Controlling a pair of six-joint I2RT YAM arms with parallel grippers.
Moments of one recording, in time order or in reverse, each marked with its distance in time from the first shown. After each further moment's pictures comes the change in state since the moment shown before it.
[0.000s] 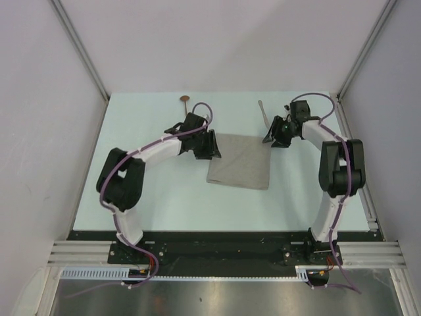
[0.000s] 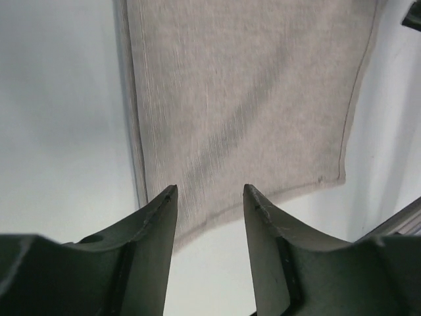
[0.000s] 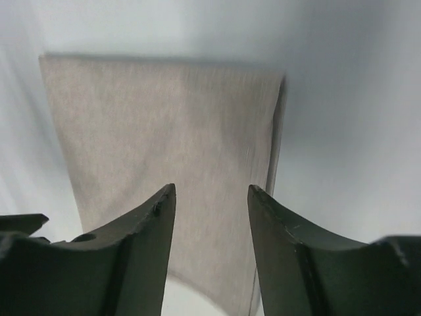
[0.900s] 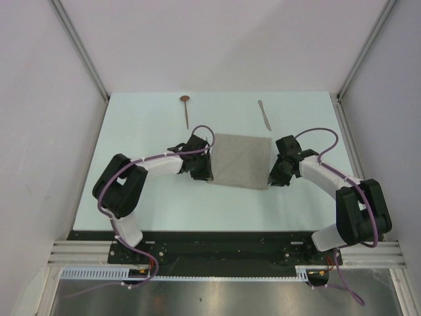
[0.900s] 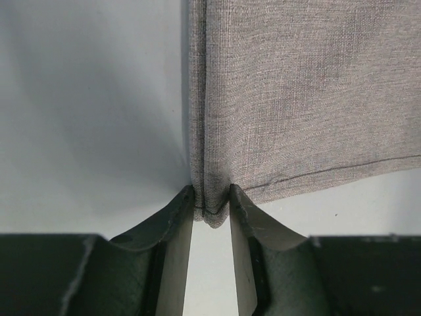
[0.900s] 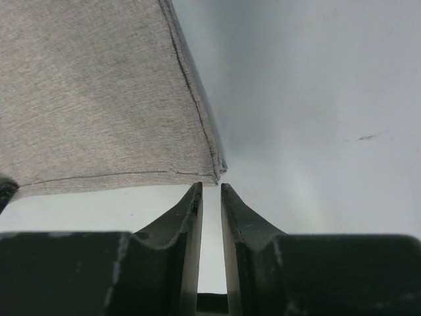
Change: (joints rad) left arm -0.095 -0.119 -0.299 0.051 -0.150 -0.023; right arm 0.252 -0.552 -0.558 -0.167 0.381 0.377
